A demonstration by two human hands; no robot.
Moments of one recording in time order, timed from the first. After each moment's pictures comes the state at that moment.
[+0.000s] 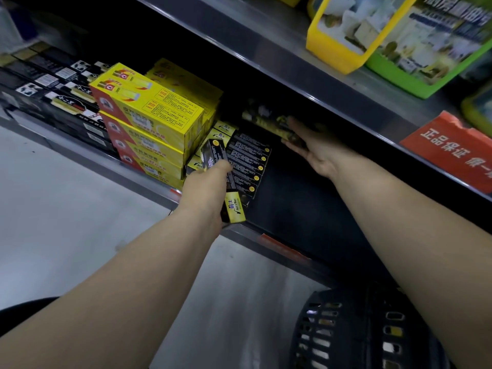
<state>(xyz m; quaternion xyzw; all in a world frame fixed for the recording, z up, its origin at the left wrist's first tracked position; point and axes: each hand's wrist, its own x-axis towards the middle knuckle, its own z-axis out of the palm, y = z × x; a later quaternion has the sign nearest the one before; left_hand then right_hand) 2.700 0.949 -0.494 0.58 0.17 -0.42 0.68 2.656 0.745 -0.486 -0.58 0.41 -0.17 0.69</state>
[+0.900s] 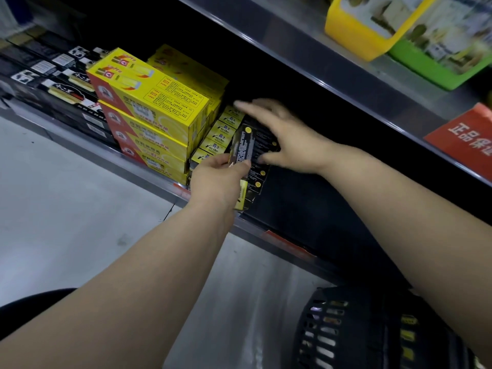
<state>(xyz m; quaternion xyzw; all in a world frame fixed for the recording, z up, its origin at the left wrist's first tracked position) 2.699 0.937 -0.507 0.63 0.08 -0.36 0.68 2.672 0.785 -0.476 -0.98 0.09 0.08 0.19</state>
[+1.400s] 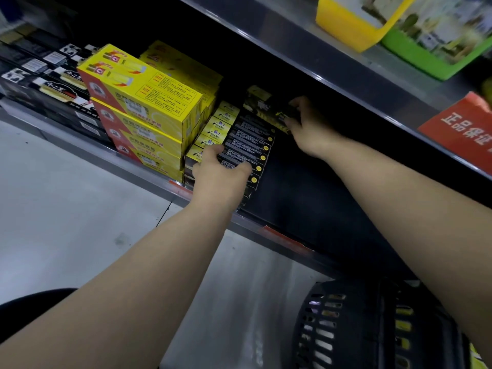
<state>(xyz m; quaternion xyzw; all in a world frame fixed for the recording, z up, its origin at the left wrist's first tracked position) 2.696 0.939 -0.512 0.72 -0.03 -0.34 0.60 2.670 0.741 -0.502 -0.91 0.35 -0.04 0.20</state>
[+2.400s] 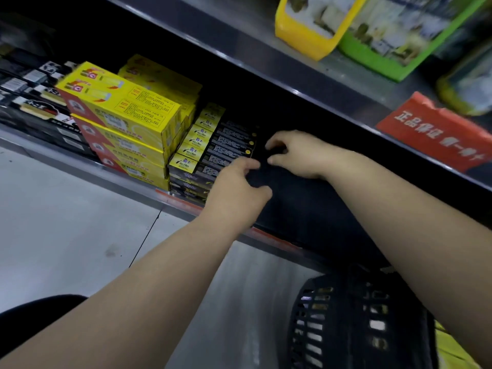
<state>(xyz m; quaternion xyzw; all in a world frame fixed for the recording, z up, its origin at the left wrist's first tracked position) 2.665 0.929 -0.491 0.73 -0.25 -0.35 0.52 2.628 0.777 -0.454 -0.93 0.32 0.14 0.15</state>
